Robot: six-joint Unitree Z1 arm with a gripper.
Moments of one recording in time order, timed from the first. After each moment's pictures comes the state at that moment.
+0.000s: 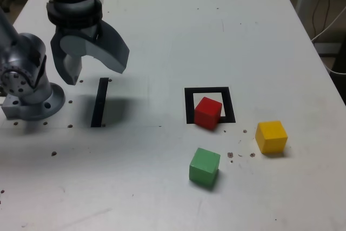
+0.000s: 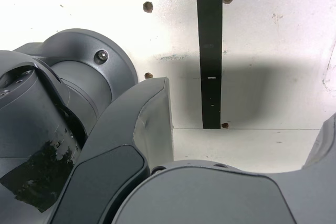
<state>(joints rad) 0.05 1.36 -0.81 1.14 0.00 0.10</state>
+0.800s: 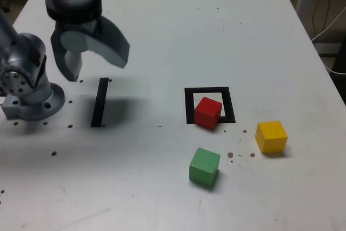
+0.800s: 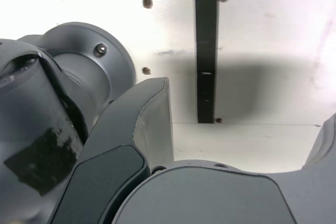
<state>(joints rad) 0.04 1.34 -0.87 1.19 0.00 0.06</state>
